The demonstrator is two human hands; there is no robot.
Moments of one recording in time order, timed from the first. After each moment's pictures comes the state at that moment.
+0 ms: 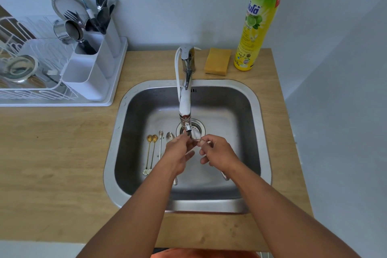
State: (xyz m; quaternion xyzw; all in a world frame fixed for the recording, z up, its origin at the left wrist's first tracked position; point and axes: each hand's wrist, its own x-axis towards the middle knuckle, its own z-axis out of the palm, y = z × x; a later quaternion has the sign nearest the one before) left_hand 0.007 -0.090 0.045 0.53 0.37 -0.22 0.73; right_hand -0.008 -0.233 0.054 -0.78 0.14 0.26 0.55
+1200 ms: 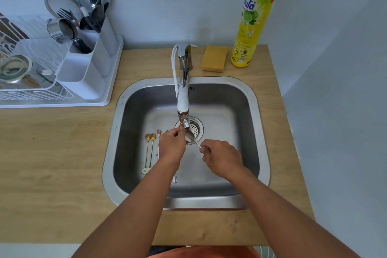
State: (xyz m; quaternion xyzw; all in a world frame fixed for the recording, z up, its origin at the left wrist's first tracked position) left_hand 0.007 -0.085 0.051 0.75 0.31 -0.11 0.57; right_hand -0.024 -0.238 0.064 -0.94 0.02 0.23 0.26
